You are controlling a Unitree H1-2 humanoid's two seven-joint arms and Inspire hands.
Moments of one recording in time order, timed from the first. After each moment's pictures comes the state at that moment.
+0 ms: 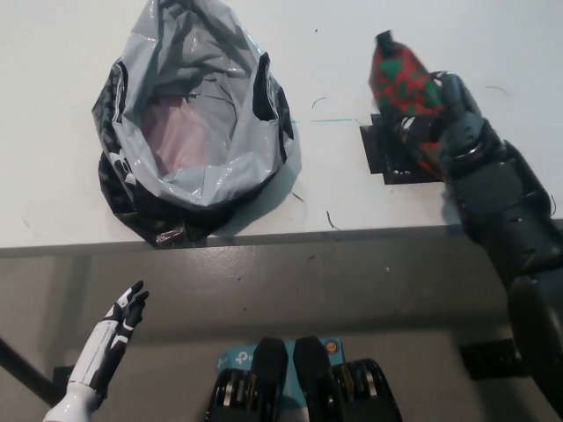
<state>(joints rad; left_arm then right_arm) -0.06 0.26 0.00 0.26 0.05 -0.21 -0.11 -1.16 -0.13 -0.13 1.27 -0.37 0.19 -0.16</state>
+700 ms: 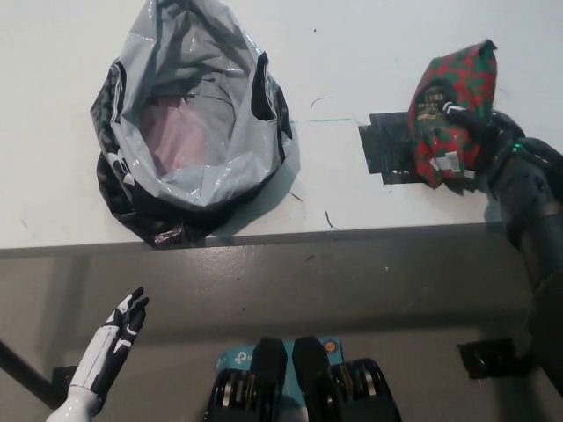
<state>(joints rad) -0.06 0.25 0.00 0.29 0.06 -0.21 -0.11 -1.13 -0.18 -0.82 1.31 0.01 0.24 -0.05</state>
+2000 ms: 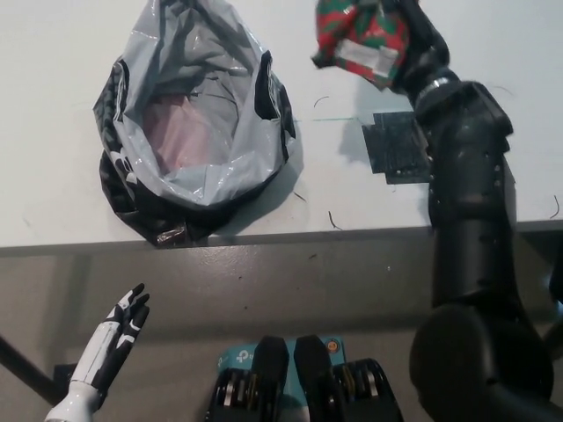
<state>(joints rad) -0.07 0.26 0.00 0.29 0.06 -0.19 -0.11 -1.14 0.14 -0.60 0.63 0.60 0.44 0.01</state>
